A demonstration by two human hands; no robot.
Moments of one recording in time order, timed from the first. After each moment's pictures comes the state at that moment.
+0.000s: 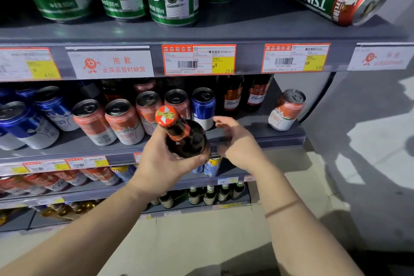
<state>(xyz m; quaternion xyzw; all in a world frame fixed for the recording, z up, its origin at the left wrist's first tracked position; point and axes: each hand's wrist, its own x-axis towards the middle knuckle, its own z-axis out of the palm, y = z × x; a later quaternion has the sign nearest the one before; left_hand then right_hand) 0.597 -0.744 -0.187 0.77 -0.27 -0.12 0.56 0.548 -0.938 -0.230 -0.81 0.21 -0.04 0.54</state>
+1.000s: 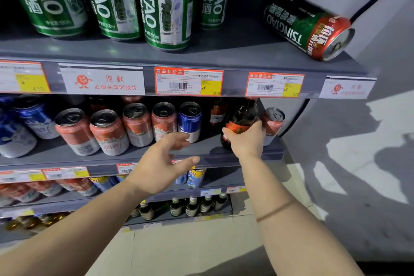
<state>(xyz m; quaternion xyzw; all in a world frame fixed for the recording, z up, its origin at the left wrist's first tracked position) 0.614 -0.764 -0.195 0.78 -0.31 -0.20 0.50 0.567 -0.982 -0.214 -0.75 0.49 -0.21 0.38</state>
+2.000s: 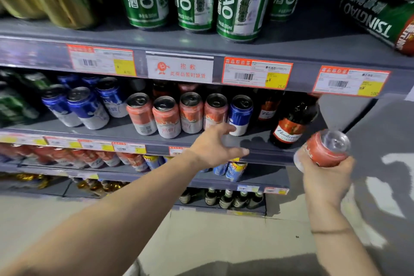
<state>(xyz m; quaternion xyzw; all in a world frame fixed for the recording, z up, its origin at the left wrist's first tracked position) 0.631 -0.771 -0.193 0.83 -0.25 -0.28 0.41 0.486 -0.948 -0.204 -0.63 0.52 -0.34 0.47</state>
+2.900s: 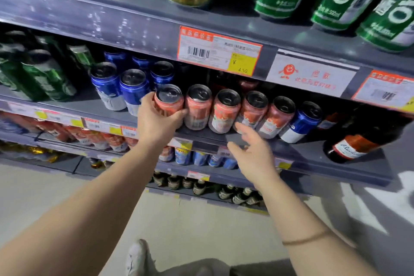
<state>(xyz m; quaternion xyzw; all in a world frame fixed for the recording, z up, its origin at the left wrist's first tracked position) 0.750 -0.576 -0.239 0.82 0.06 -0.01 0.57 0.631 -0.763 -0.233 -0.83 0.25 -0.03 0.49</state>
